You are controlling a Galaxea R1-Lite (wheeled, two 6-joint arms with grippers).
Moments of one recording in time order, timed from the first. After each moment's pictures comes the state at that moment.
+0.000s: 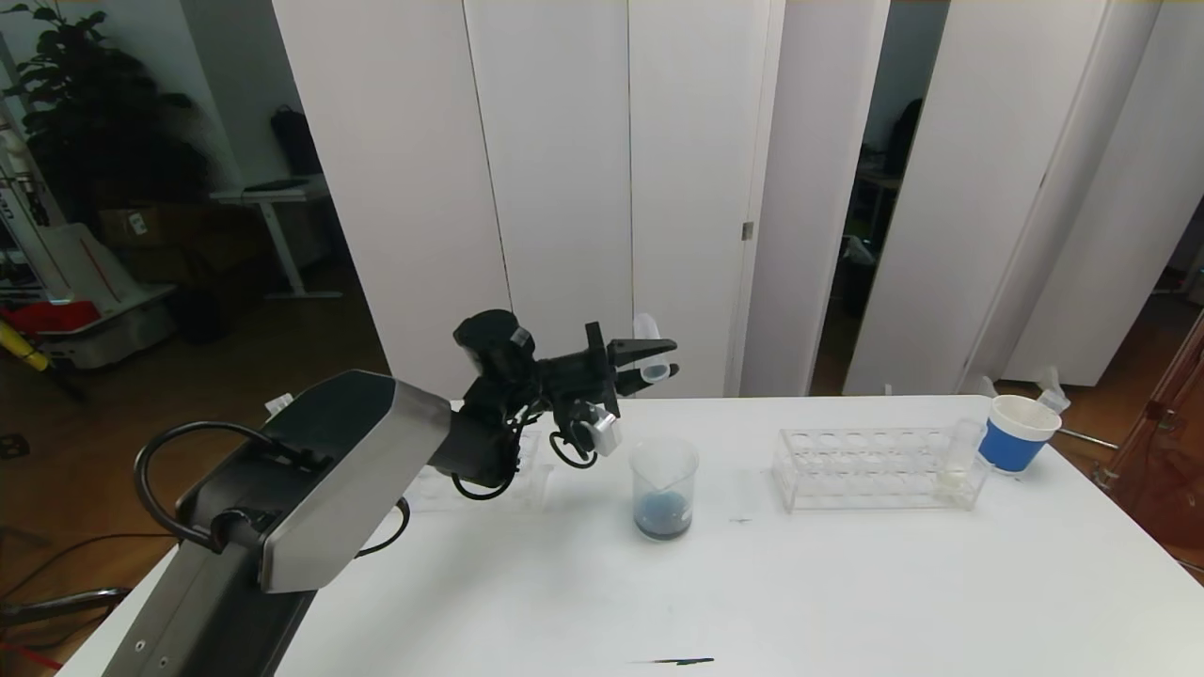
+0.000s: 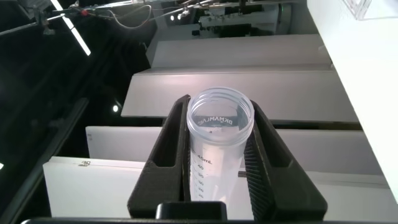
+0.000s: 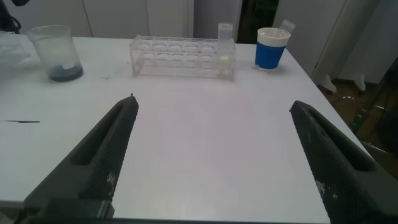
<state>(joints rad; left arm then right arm) -0.34 2.61 -1.72 -1.22 -1.03 1.42 0.00 0.00 0.00 -0.01 0.01 0.00</state>
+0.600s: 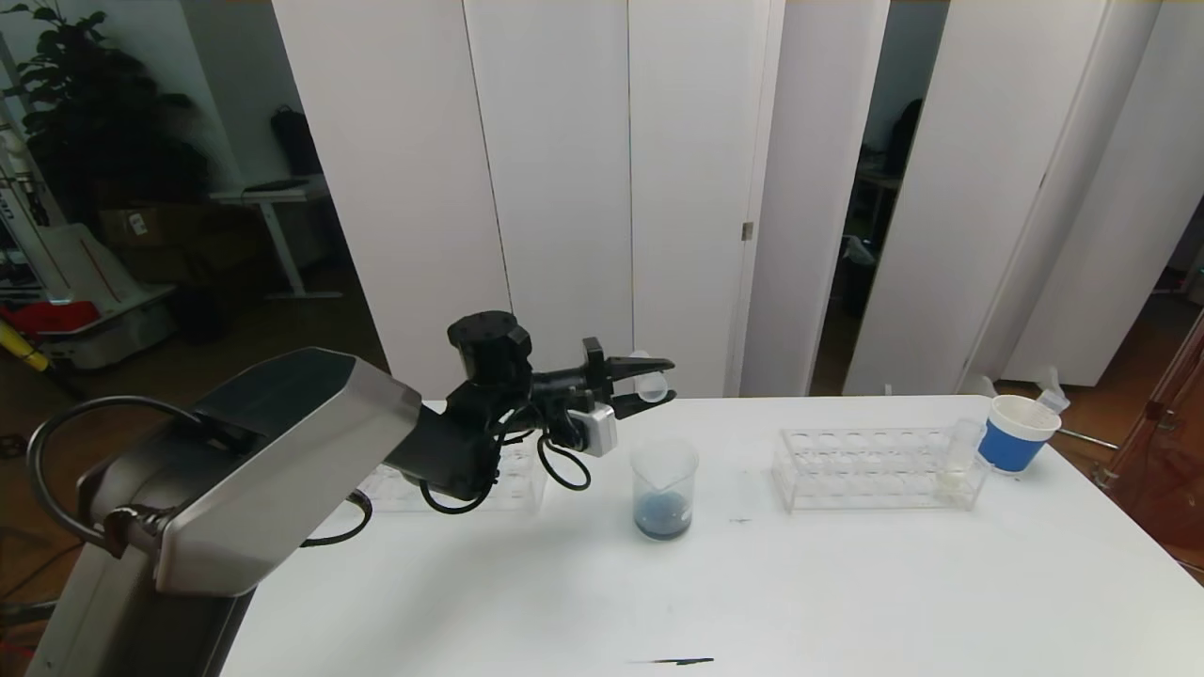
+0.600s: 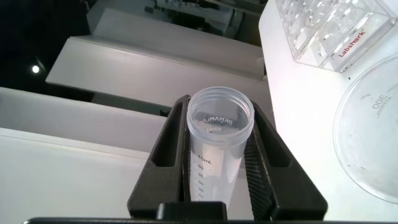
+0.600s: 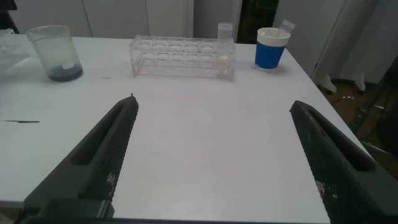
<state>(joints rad) -0.35 2.44 -1.46 -1.08 -0.97 1.29 0.00 0.00 0.00 -0.01 0.01 0.00</state>
